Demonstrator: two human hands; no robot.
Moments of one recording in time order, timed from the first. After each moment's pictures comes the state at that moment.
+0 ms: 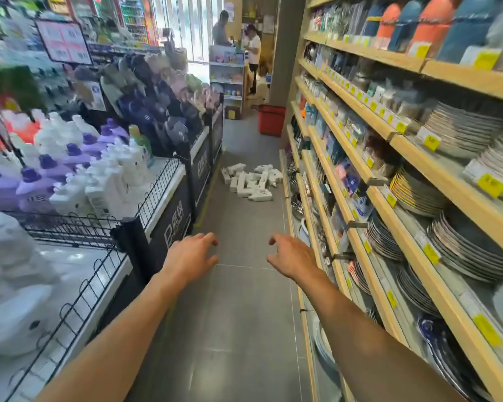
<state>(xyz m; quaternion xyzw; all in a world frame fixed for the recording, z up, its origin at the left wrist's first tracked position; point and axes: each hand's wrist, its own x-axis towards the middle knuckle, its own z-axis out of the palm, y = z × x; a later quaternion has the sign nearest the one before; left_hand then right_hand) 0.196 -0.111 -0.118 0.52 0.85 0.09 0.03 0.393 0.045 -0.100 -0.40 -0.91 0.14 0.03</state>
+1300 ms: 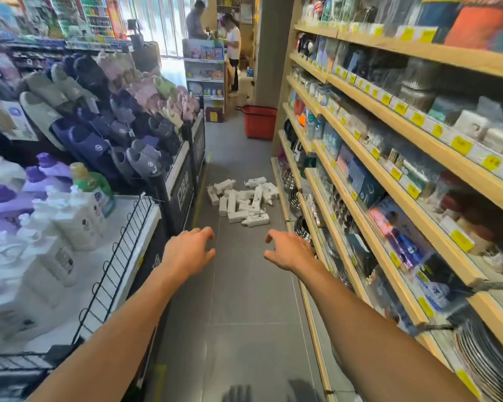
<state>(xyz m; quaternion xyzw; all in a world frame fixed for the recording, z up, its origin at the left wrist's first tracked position) -0.137 0.263 -0.121 0.53 0.85 0.06 0.02 0.065 0.407 -0.115 -0.42 -0.90 0.14 -0.01</state>
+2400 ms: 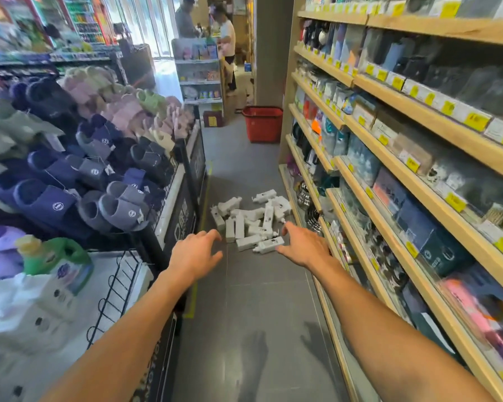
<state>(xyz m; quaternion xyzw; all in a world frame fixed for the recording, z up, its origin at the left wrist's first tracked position) -0.350 0.558 -0.121 0.55 0.83 0.05 0.04 -0.133 0.712 -0.120 -0.45 -0.88 0.16 0.02</state>
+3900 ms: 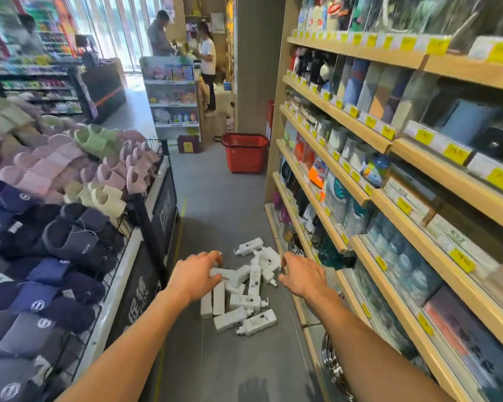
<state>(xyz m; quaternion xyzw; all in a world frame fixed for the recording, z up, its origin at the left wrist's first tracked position) -0.595 1.014 -0.147 0.59 0.80 0.06 0.08 -0.362 1.139 -0.148 -0.49 -0.86 0.12 0.00</state>
